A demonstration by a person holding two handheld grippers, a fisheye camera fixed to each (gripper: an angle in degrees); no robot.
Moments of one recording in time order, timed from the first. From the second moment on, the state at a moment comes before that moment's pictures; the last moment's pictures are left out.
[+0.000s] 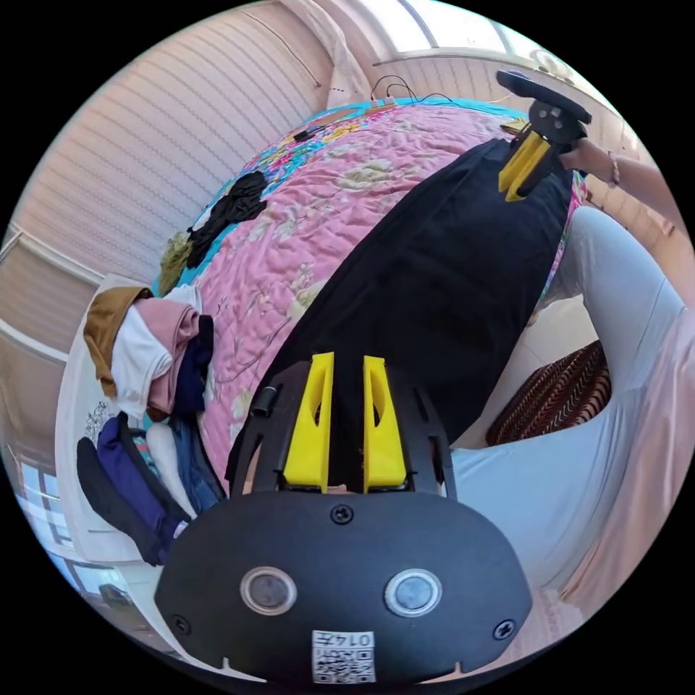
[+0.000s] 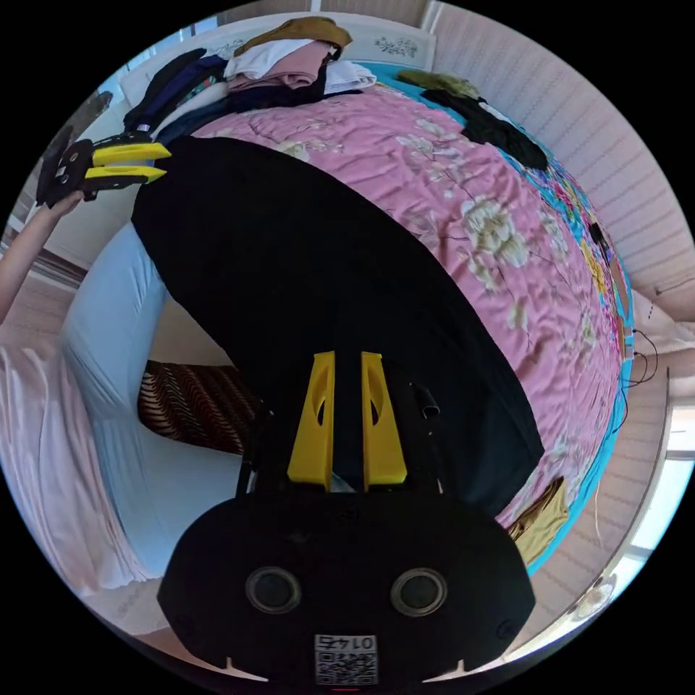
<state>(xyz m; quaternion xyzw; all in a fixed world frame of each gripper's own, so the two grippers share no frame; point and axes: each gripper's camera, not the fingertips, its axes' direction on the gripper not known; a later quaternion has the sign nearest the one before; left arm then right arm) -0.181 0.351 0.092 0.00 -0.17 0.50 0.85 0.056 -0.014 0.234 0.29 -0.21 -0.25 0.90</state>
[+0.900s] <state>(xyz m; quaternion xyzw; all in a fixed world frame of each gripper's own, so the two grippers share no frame) -0.071 0.241 0.181 -0.09 -0.06 0.44 0.89 -0.004 -0.134 0.231 0.29 -0.30 -0.22 0.88</state>
